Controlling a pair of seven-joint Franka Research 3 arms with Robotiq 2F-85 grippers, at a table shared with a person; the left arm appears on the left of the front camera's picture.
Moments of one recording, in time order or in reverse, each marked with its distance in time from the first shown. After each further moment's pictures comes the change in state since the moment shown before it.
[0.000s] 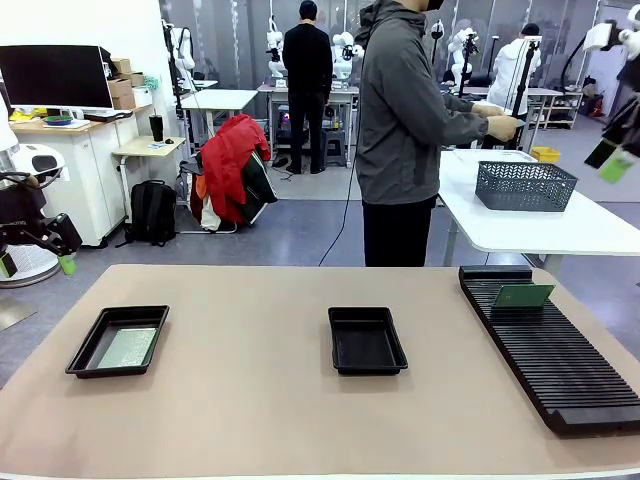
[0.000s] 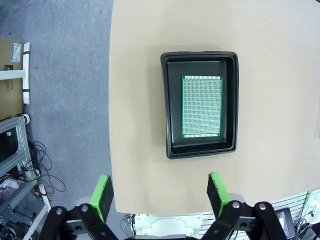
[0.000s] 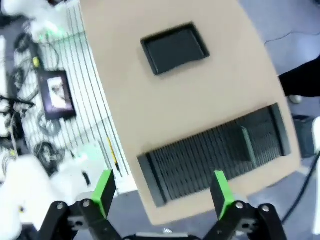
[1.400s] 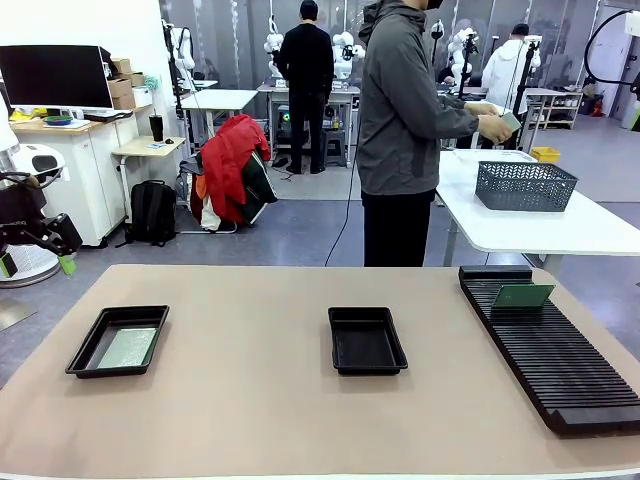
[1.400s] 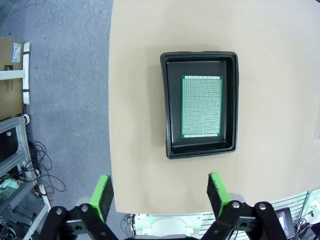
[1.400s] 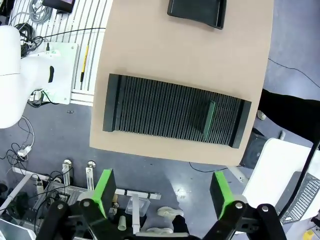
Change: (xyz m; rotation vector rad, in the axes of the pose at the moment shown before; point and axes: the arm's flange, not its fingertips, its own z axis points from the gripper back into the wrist) left arm 0.000 0.000 0.000 0.000 0.000 -0.001; right arm -0.014 -0.013 0.049 -0.060 0.252 0.543
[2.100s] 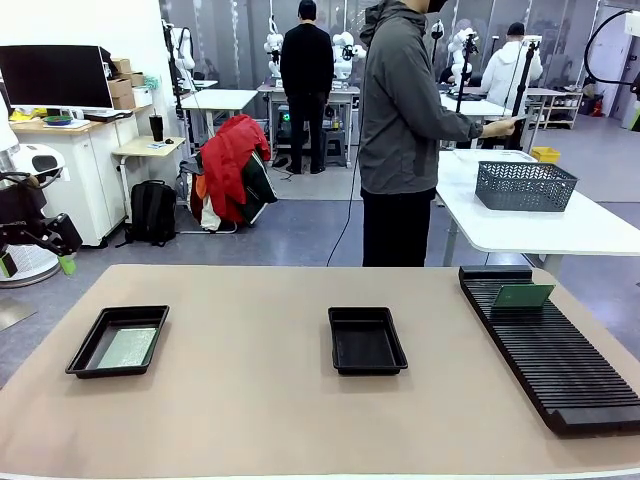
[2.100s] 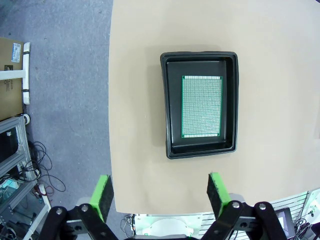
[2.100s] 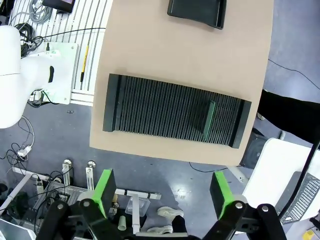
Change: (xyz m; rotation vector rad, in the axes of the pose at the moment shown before) left arm 0.000 0.000 0.000 0.000 0.000 0.000; right arm 0.000 0.000 0.000 0.000 0.000 0.000
